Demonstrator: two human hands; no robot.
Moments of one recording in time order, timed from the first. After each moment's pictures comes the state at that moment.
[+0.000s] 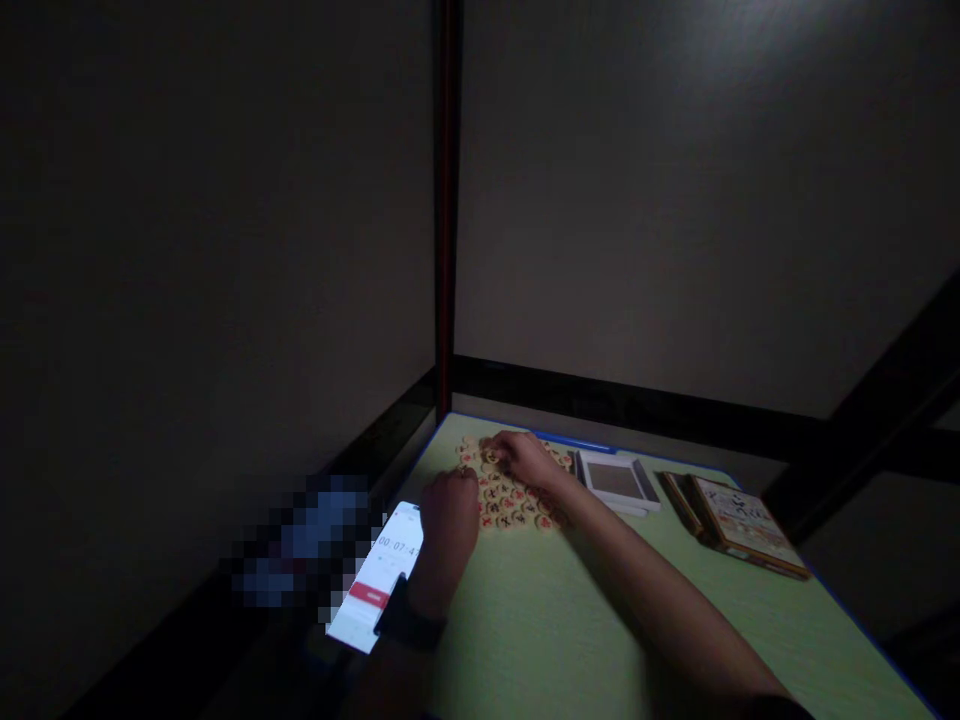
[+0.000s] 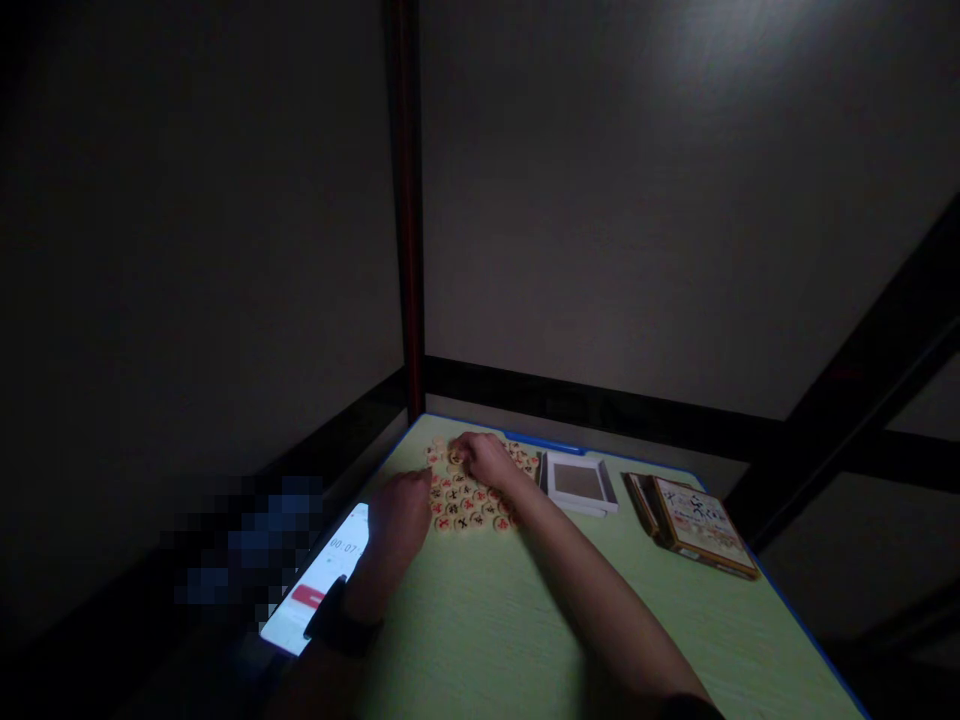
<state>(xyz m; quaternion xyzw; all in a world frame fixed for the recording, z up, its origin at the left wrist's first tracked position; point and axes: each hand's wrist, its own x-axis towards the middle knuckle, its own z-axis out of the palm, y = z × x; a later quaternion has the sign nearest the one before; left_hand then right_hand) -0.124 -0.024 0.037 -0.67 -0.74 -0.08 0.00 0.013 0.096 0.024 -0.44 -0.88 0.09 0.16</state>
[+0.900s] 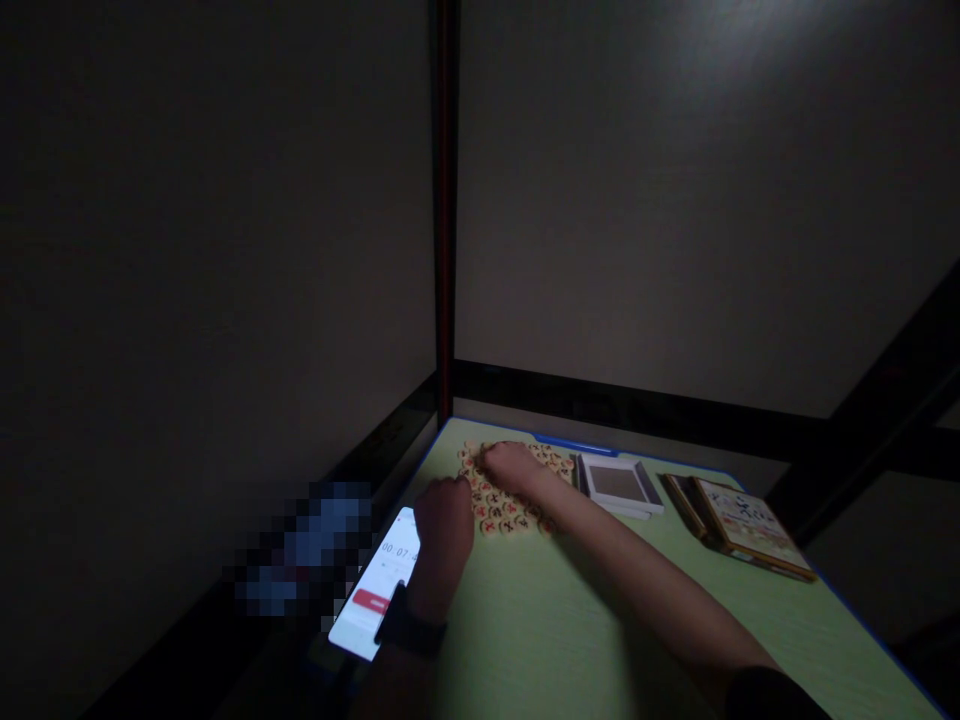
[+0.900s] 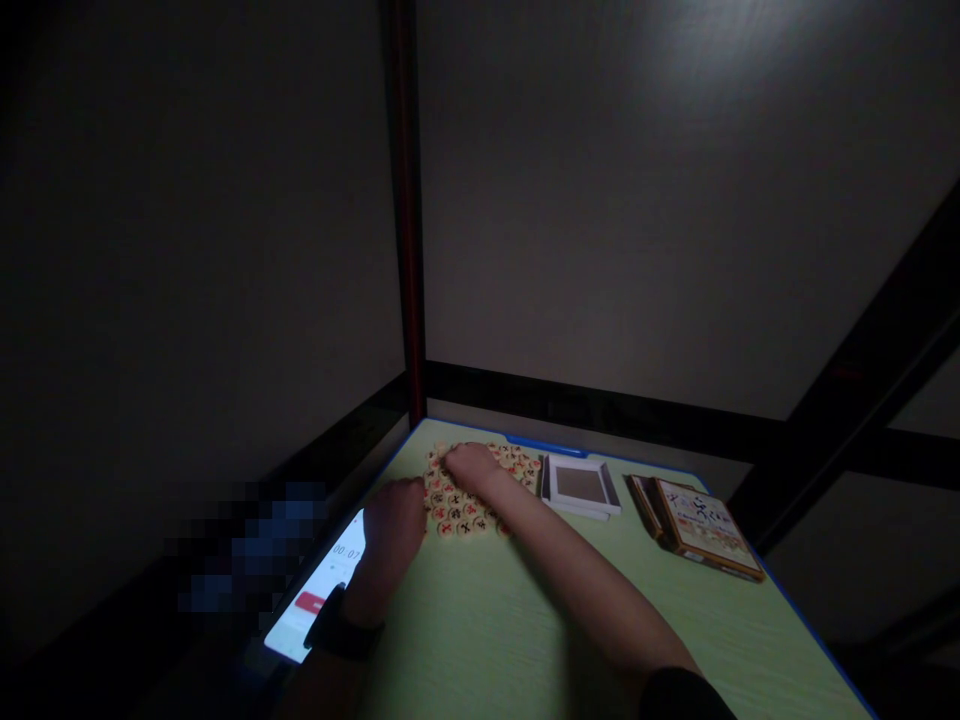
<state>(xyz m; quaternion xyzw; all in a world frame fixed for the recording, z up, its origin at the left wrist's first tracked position) -0.129 -0.026 0.040 -0.65 -0.76 -0.07 -0.02 -0.021 0.086 0.035 -0.41 -0.91 -0.04 -0.03</state>
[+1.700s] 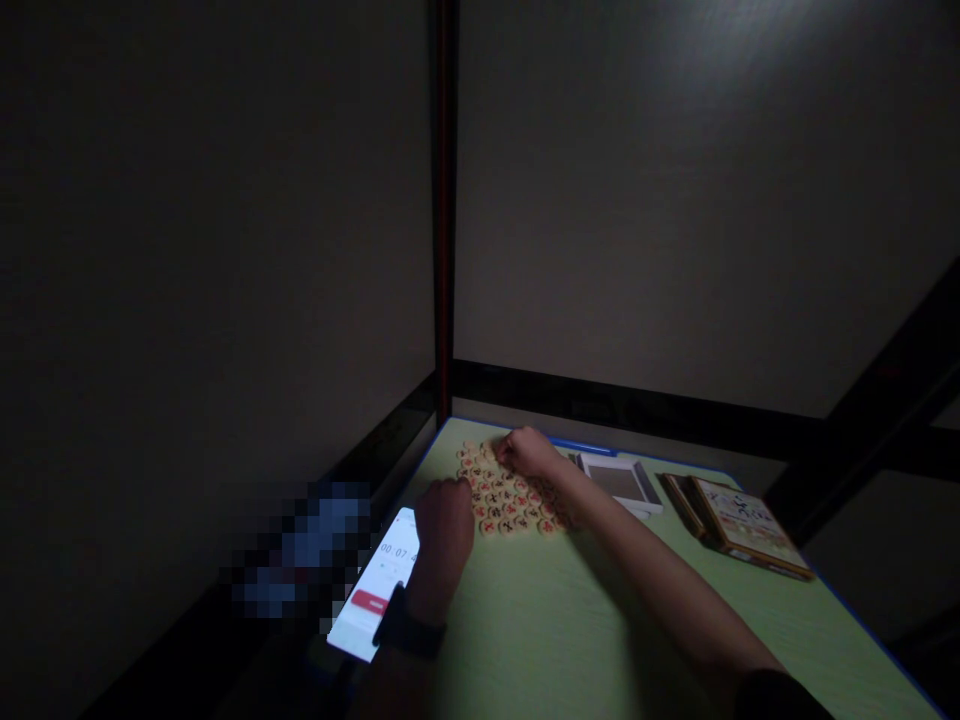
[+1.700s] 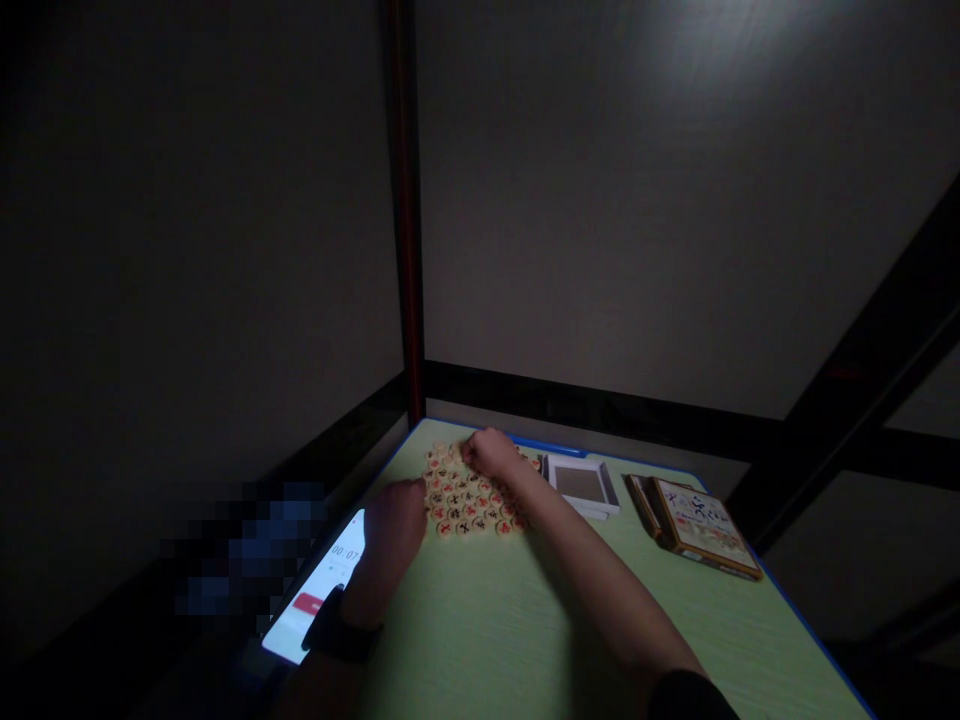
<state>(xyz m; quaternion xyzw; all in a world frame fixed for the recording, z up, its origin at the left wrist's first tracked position) -0.130 -0.025 0.036 -0.66 -0.75 -0.07 -0.02 0.013 0.112 0.037 -0.45 -0.89 0.03 0.04</state>
